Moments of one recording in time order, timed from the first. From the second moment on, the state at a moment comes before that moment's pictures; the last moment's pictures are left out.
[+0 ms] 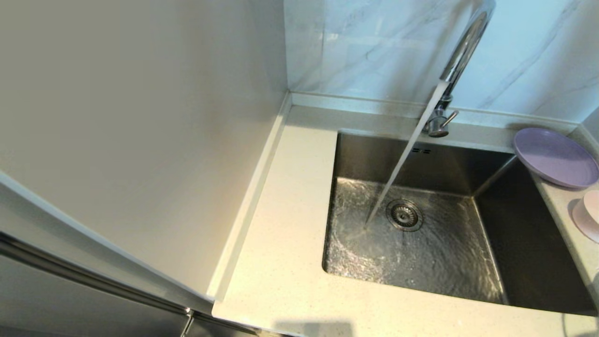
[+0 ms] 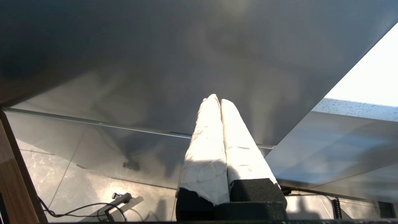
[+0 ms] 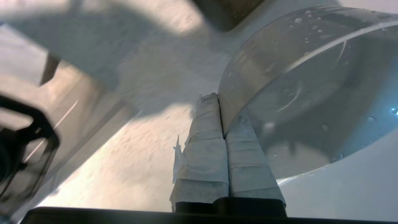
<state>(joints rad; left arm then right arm) 0.00 0.00 0.00 0.00 0.00 0.00 -0.87 1.35 -0.79 0.57 0.25 -1.37</state>
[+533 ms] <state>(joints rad) 0.00 0.00 0.00 0.00 0.00 0.00 -0.86 1.46 -0.85 0.64 0.12 -1.40</state>
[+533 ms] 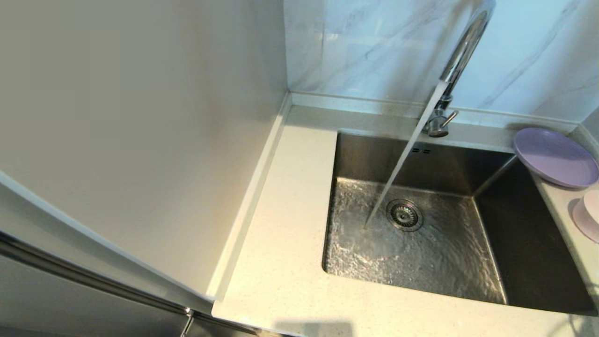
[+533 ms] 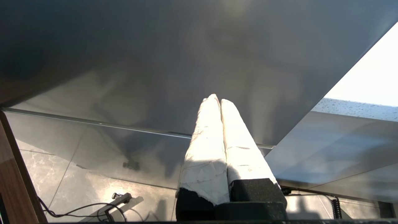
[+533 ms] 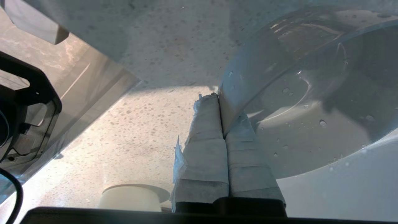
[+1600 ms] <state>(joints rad) 0.00 0.00 0.00 0.00 0.00 0.00 -0.79 1.62 -1.01 0.55 0.15 -1.35</state>
